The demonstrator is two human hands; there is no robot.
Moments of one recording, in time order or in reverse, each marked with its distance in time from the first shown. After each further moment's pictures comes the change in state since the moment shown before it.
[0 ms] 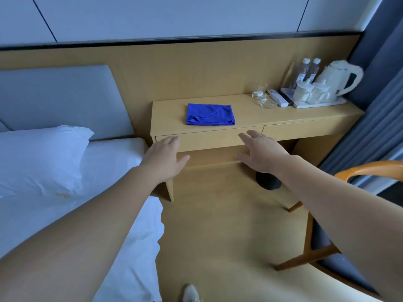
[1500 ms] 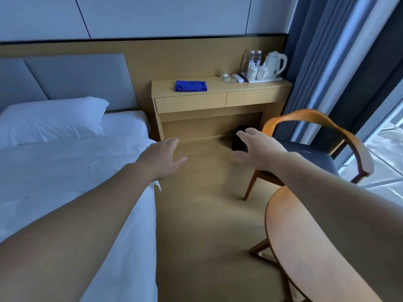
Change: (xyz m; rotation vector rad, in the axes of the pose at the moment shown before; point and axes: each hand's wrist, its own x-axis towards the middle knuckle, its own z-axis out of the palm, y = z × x) left_hand -0.536 0.172 -0.027 -0.020 -0.046 0.064; right_hand -0.573 -0.067 0.036 0.021 0.174 0.002
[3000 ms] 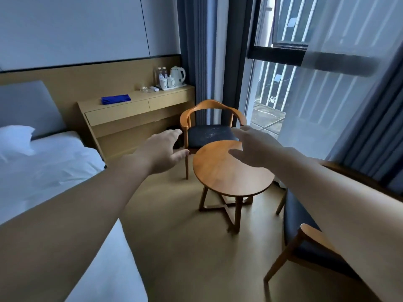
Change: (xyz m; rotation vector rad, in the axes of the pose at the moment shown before) left_hand -0.404 0.225 -0.031 -0.020 0.010 0.472; right_hand -0.538 -0.078 -0.081 -0.032 0.164 0.378
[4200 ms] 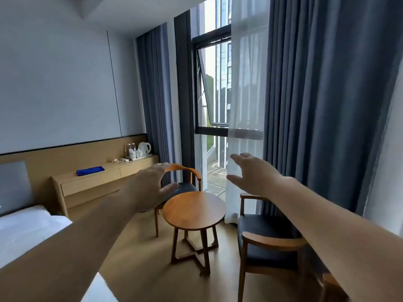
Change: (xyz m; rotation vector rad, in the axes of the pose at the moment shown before) left_hand -0.337 0.131 -0.144 -0.022 0.243 0.288; right_hand -0.407 -0.130 -0.208 -0.108 0.246 0.217
